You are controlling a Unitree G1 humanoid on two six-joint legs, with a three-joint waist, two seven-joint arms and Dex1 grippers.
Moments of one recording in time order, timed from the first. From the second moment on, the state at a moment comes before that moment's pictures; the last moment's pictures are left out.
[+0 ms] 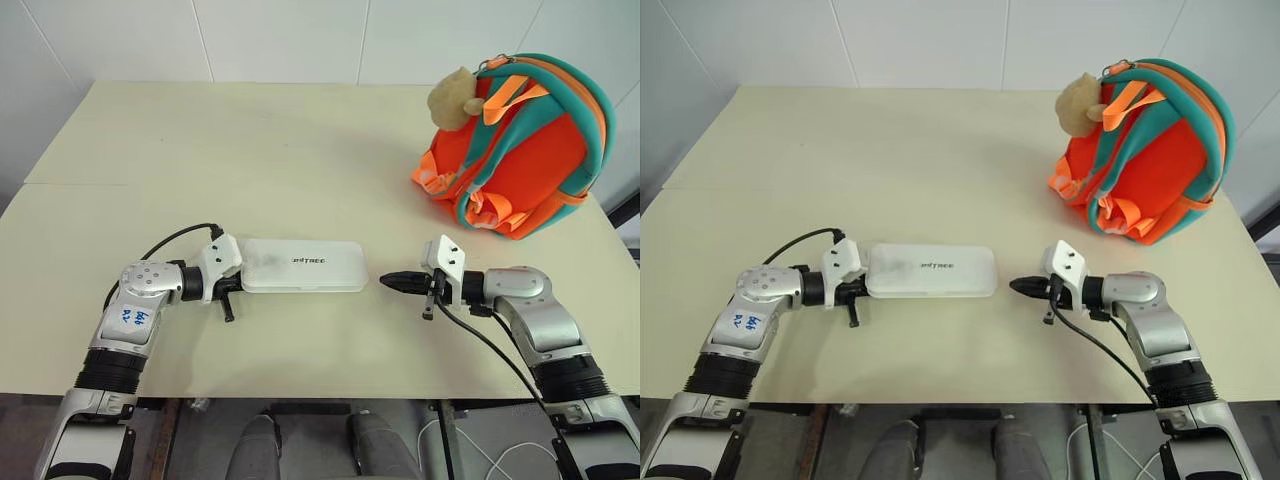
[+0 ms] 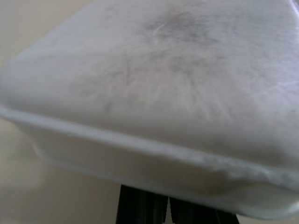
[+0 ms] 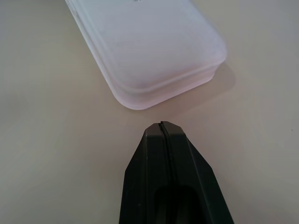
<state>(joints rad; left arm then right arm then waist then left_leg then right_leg) -0.46 0.65 -0.04 0.20 -0.10 0.17 -1.02 -0.44 -0.61 0.10 0.12 0.23 0.20 1.10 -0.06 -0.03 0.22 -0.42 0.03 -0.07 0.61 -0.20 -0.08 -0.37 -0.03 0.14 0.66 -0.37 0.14</state>
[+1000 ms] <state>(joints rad) -0.41 0.78 0.02 0.07 -0.20 0.37 -1.02 -0.47 -0.50 0.11 0.16 0.21 0.18 1.05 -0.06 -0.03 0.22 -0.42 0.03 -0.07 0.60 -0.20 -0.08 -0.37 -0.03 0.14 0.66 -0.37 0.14</state>
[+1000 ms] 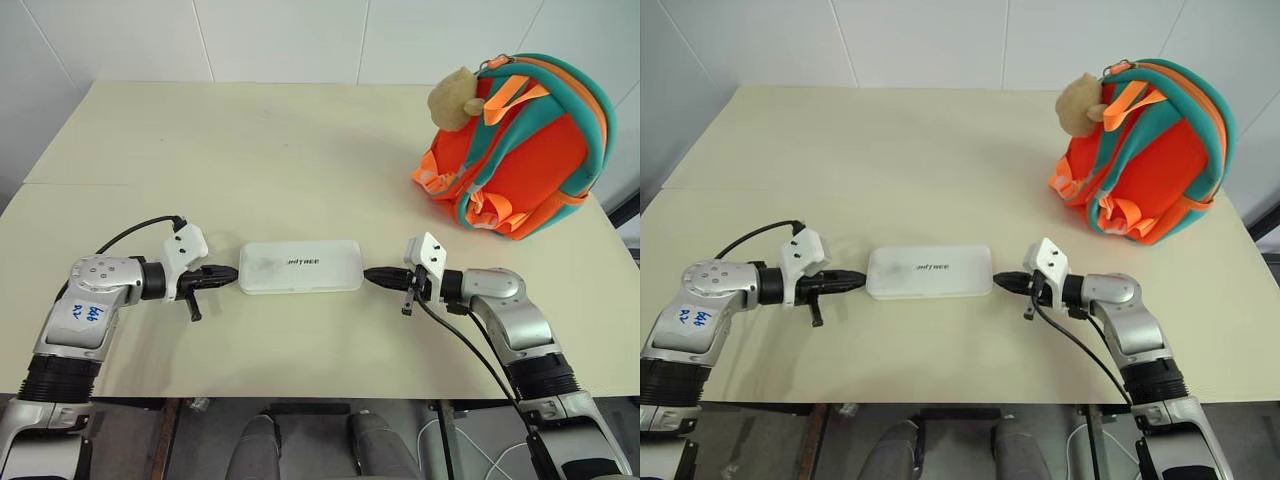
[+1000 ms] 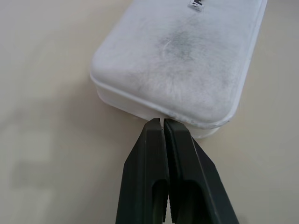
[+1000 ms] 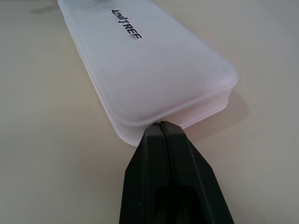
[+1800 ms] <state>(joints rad) -0.49 0.61 -0.09 0.07 -0.15 0.39 -1.01 -0.31 -0.65 -0.04 -0.02 0.24 0.31 1.04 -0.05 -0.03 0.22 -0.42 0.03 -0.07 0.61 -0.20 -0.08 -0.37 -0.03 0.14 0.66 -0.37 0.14</state>
